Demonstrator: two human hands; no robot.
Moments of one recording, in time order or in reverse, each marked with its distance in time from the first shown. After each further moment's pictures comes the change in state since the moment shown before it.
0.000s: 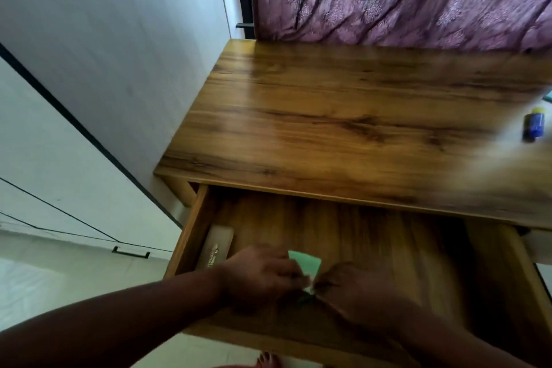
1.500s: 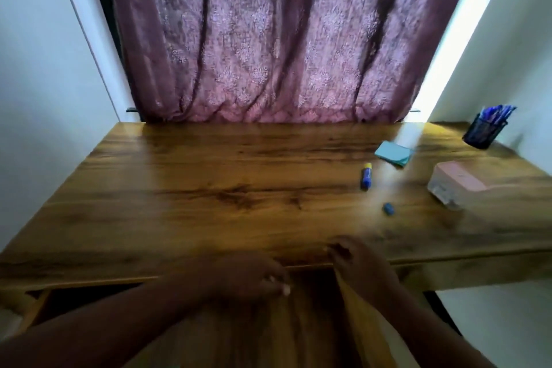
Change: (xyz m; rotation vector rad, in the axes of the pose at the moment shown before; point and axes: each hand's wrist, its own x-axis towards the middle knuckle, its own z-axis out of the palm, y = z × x) left_hand 0.244 -0.010 -0.007 -0.479 -0.506 -0.475; right_hand -0.141 0.148 -0.104 0.319 0.546 0.895
